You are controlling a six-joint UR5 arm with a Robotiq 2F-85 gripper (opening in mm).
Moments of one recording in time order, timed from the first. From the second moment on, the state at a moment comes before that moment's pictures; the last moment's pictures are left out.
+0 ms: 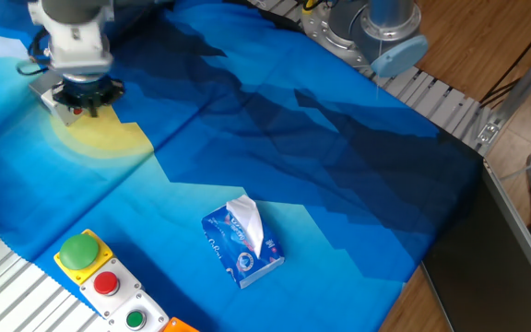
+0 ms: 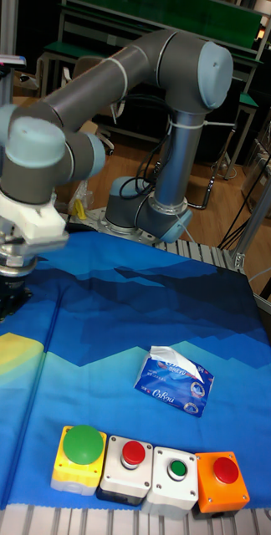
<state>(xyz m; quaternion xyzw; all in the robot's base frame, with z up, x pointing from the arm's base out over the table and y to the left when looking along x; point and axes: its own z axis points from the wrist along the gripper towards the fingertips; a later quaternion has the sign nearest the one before) 0.557 -0.223 0.047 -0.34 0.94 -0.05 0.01</state>
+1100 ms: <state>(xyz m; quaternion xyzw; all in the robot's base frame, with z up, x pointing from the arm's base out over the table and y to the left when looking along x) 0.556 -0.182 0.120 0.03 1.00 0.06 0.06</state>
